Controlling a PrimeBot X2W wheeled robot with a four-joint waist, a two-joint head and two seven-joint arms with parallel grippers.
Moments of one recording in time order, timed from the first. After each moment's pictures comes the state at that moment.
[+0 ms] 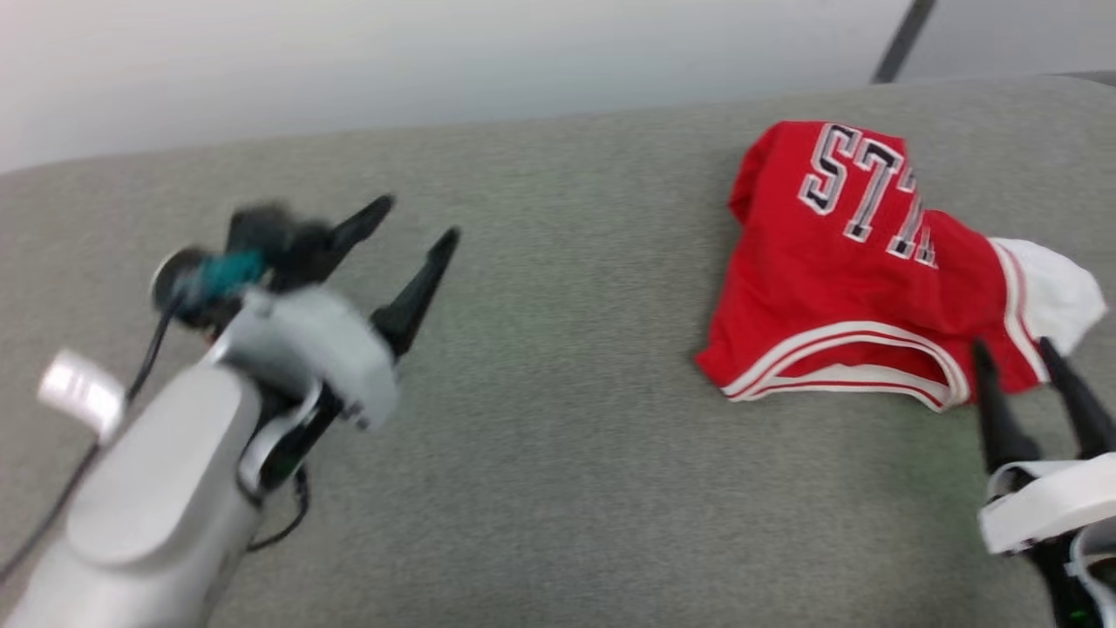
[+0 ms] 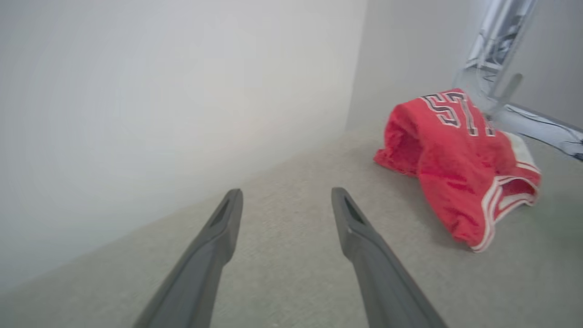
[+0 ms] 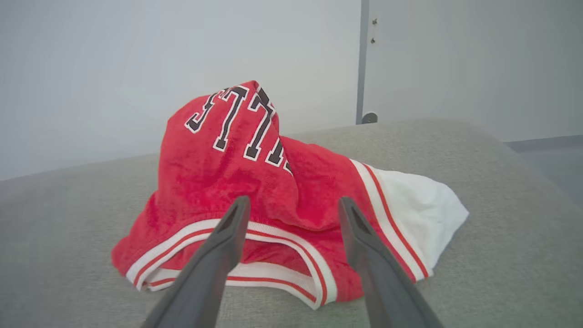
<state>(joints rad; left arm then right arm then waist) -0.62 0.51 -0.50 0.21 -0.59 -0.13 0.03 -0.16 -0.26 -0.06 0.08 0.42 0.13 0.02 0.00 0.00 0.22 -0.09</state>
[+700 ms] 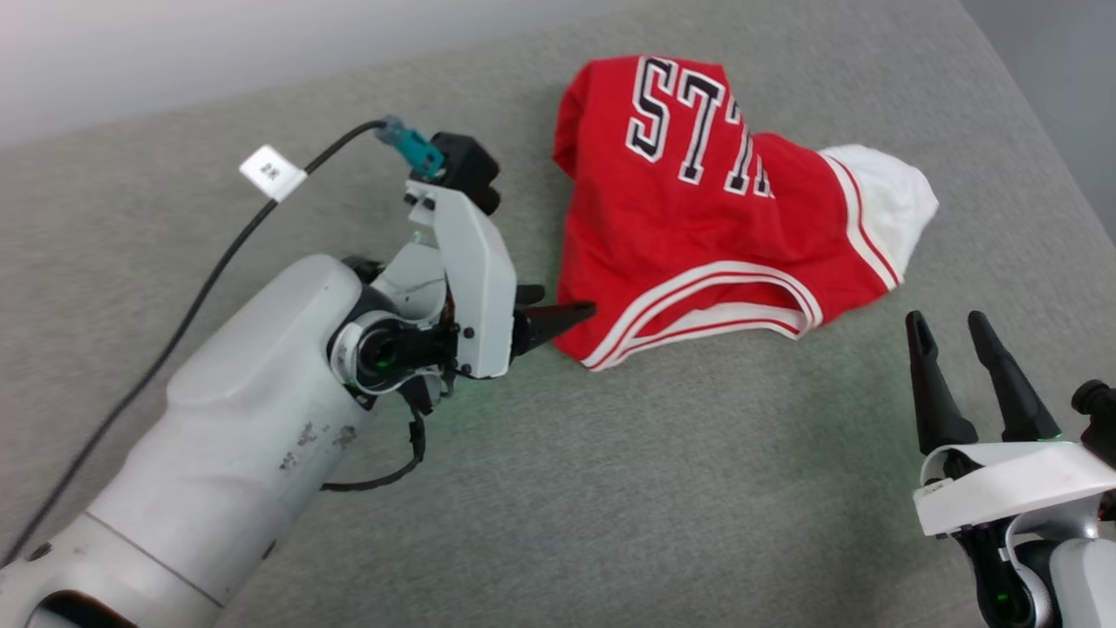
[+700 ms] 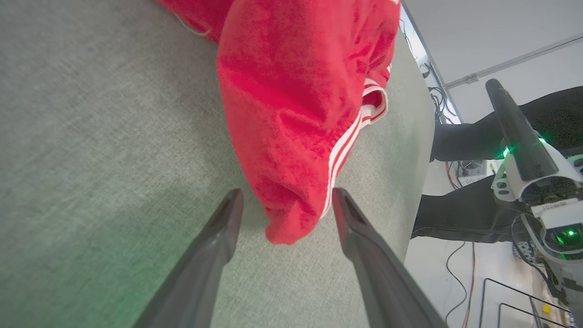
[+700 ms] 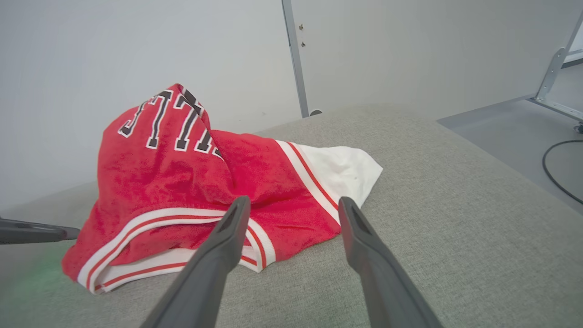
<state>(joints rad) -1.00 0.38 -0.87 0.50 -1.27 -0.13 0.65 -0.20 -0.16 0.03 0.08 0.47 0.13 -0.10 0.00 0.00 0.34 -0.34</state>
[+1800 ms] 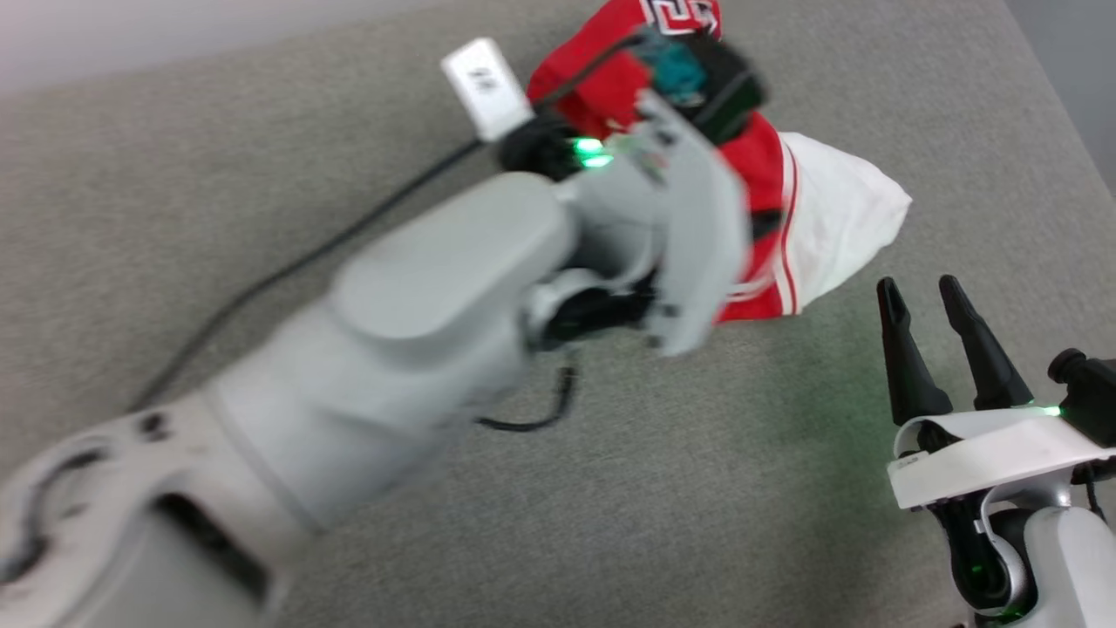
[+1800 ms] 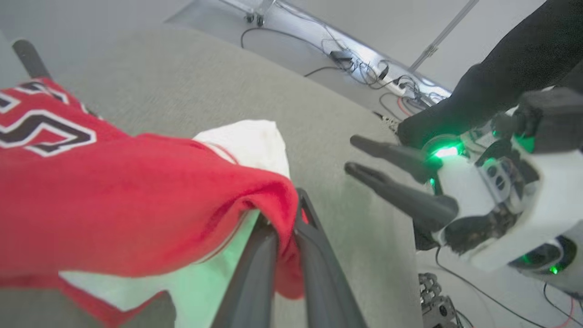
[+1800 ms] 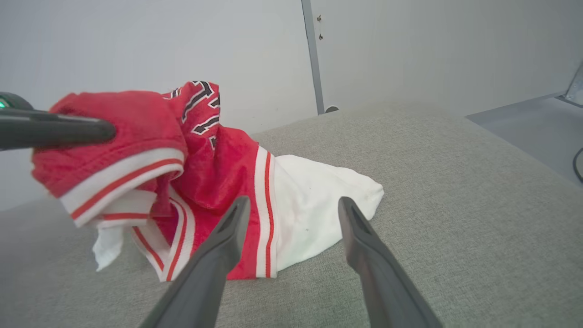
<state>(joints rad) -1.30 0.24 -1.16 0.42 -1.17 -0.13 0.44 -0.26 -0.15 0.07 0.10 0.48 0.13 -0.12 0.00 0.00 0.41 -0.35</state>
